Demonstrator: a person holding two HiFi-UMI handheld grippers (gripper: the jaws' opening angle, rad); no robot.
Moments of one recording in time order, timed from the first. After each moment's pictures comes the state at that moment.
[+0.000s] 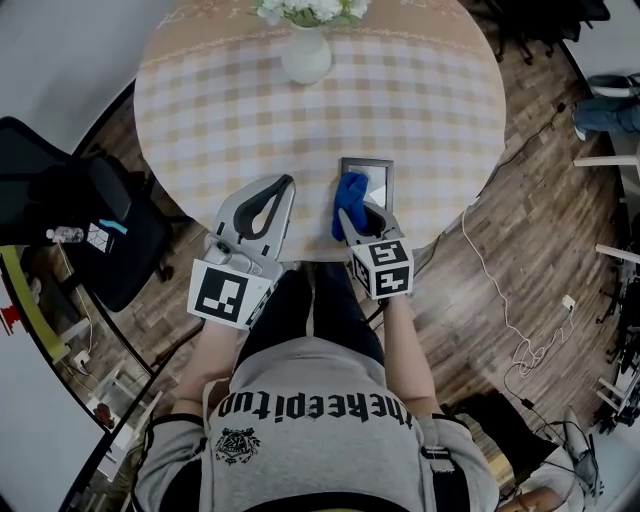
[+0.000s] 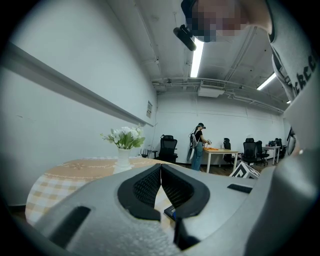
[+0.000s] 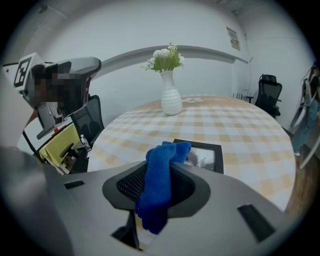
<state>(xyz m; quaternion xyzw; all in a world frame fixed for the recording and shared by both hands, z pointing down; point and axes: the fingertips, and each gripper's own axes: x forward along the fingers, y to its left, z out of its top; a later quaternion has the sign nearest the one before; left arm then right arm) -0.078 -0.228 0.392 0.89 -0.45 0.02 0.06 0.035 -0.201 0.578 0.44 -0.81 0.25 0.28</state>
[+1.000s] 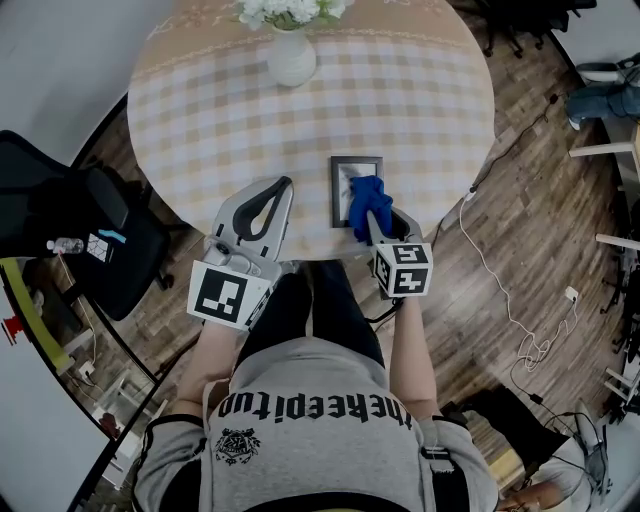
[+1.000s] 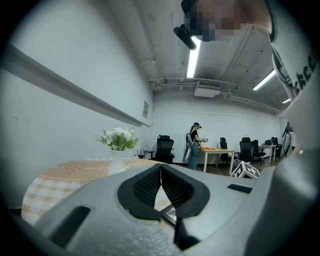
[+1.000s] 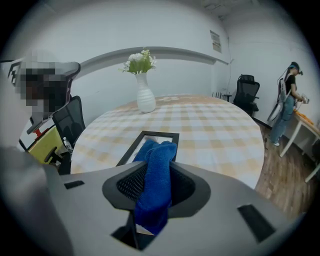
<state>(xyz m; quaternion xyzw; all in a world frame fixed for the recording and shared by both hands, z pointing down) -0.061 -0.221 0.387 0.90 -0.44 0.02 0.05 0.116 -0.192 0.585 0.52 -0.76 0.26 0.29</state>
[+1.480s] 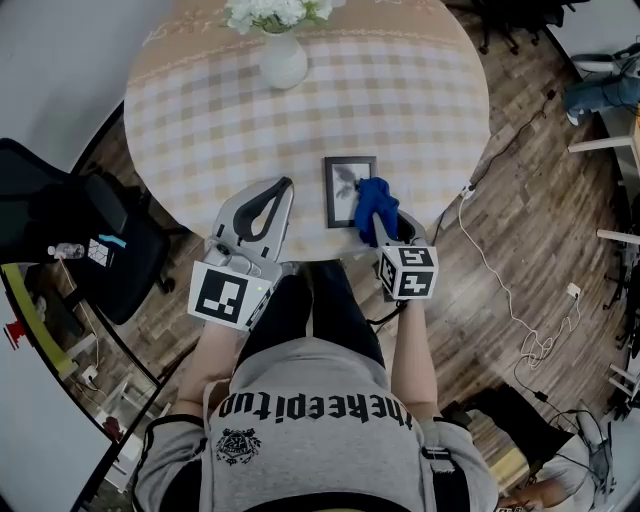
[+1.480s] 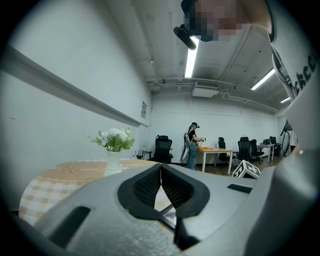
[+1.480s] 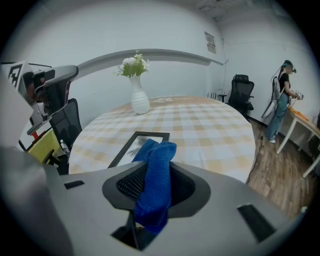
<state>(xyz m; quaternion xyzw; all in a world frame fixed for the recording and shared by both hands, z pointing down) -0.047 -0.221 0.383 0.90 -0.43 0.02 0.05 0.139 -0.187 0.580 0.54 -0.75 0.27 0.27</state>
